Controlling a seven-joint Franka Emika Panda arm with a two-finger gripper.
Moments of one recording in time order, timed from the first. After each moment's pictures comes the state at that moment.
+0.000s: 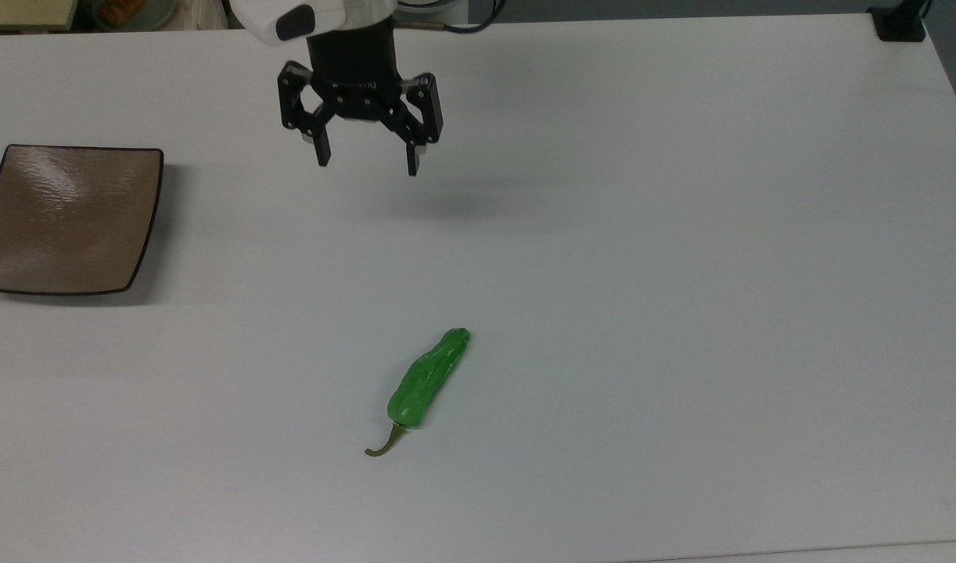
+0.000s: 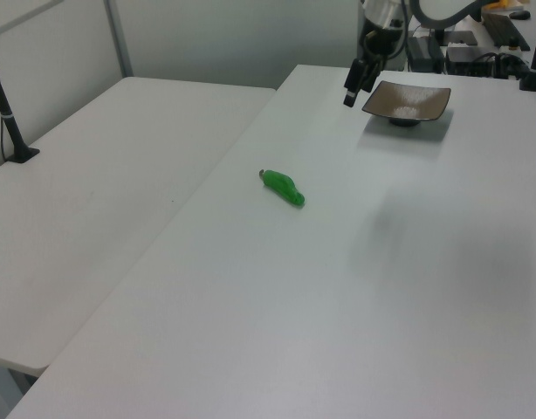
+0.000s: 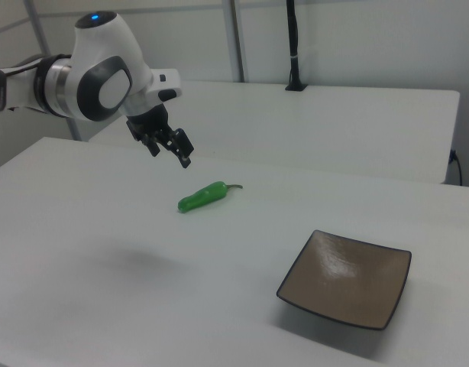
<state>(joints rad) 0.09 0.10 -0.03 -1.79 0.02 2.21 0.13</state>
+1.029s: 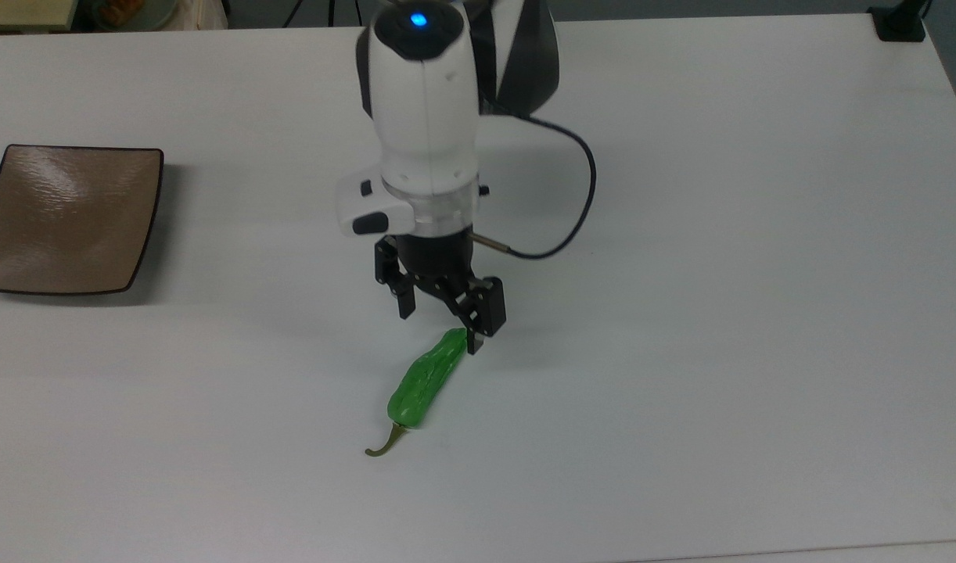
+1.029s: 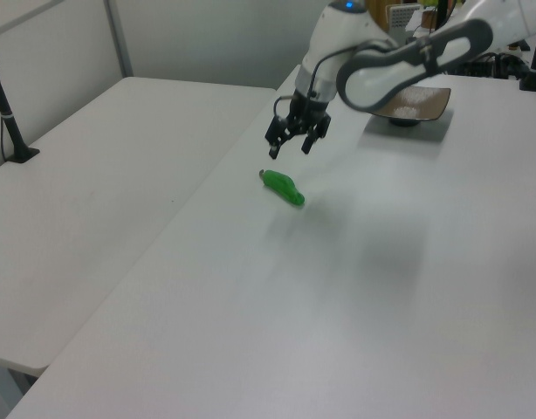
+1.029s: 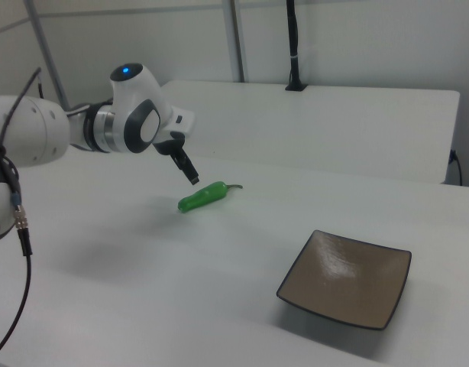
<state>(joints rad) 0.15 0.57 0.01 -1.46 -0.04 2.42 0.71</state>
